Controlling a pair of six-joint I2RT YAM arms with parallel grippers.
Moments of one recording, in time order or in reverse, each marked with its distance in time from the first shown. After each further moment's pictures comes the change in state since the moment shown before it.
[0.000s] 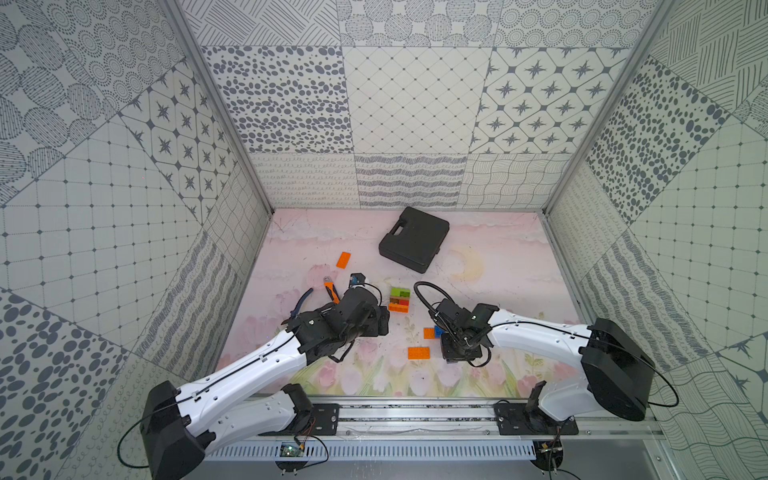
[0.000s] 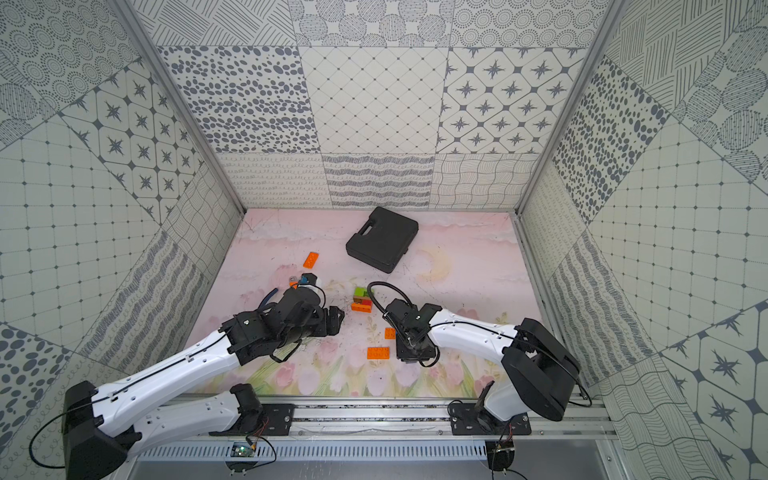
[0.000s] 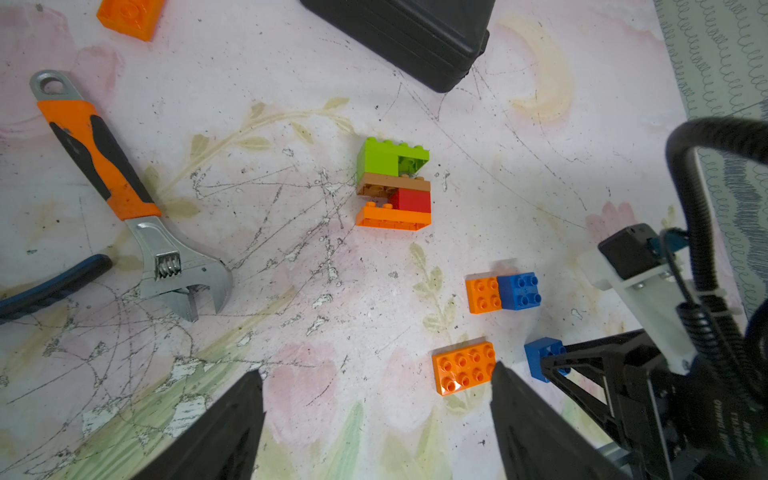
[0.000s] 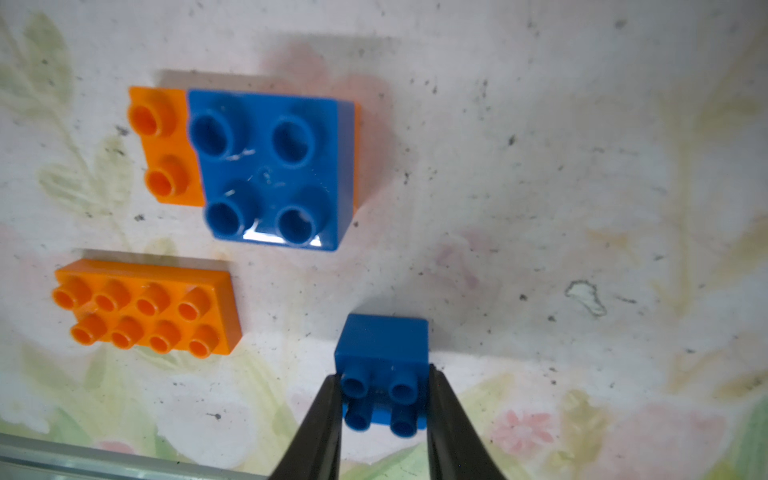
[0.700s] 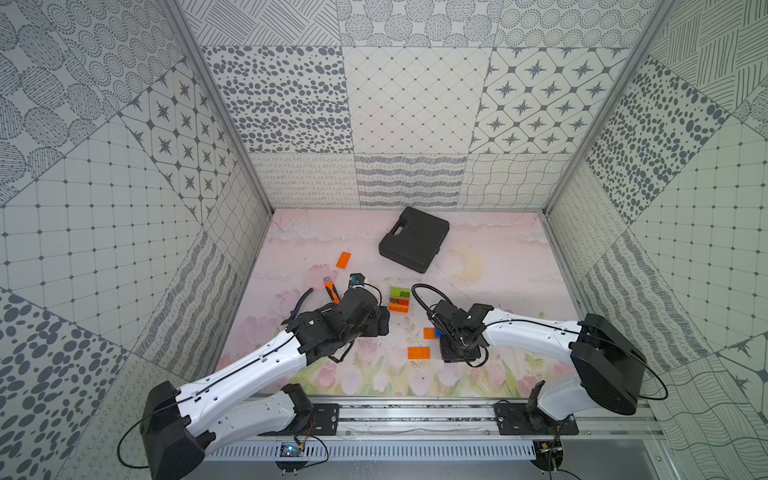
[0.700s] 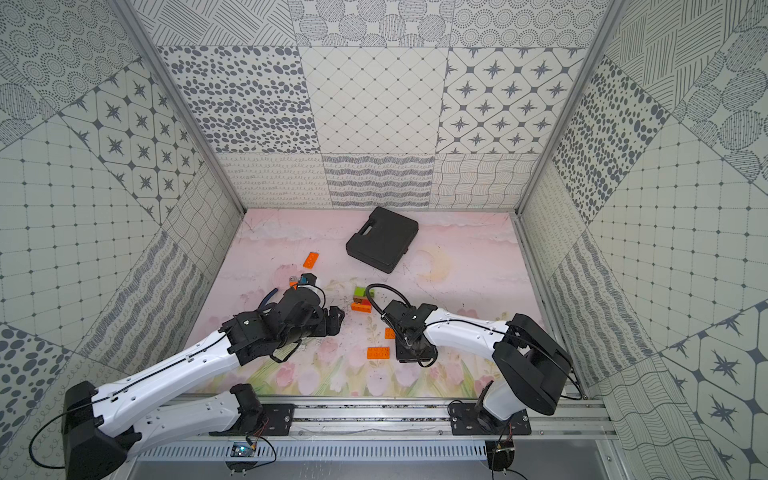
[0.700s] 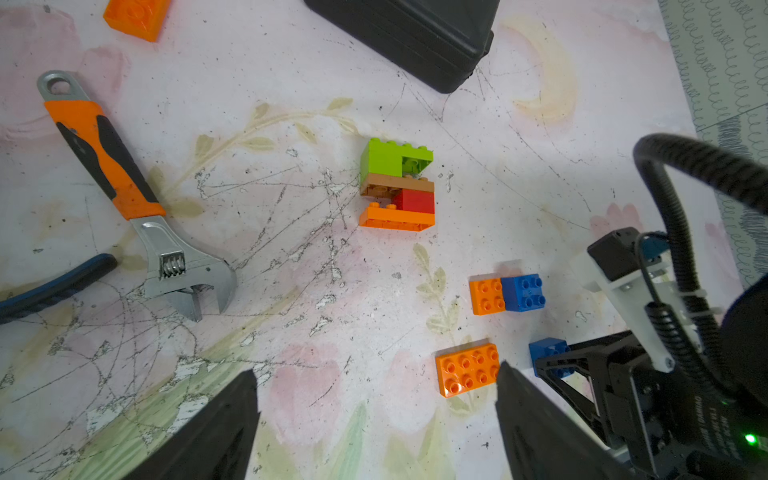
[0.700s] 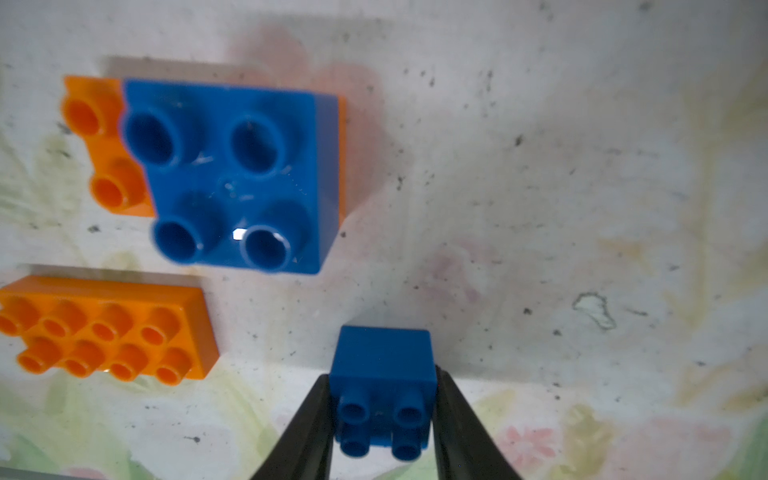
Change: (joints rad) left arm 0.001 -0.002 -0.004 0.000 -0.006 0.000; right arm 0.002 0.047 0.000 0.008 0.007 0.000
